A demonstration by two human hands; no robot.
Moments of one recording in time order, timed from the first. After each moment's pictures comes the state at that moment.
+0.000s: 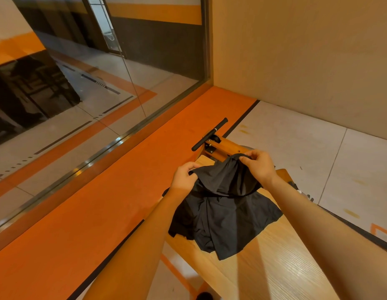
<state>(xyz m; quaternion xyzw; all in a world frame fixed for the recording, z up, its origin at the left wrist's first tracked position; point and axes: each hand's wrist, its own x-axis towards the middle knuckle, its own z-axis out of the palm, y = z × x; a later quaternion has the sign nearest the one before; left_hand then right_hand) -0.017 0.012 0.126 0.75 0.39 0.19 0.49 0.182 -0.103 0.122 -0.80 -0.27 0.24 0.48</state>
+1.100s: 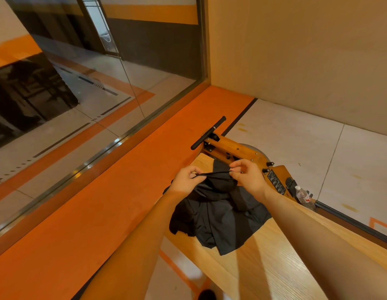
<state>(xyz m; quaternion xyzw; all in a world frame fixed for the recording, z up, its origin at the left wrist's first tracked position) -0.031 0.008 0.120 0.76 0.37 0.09 0.53 0.140 -0.122 0.102 -0.74 -0.28 0.33 0.52</state>
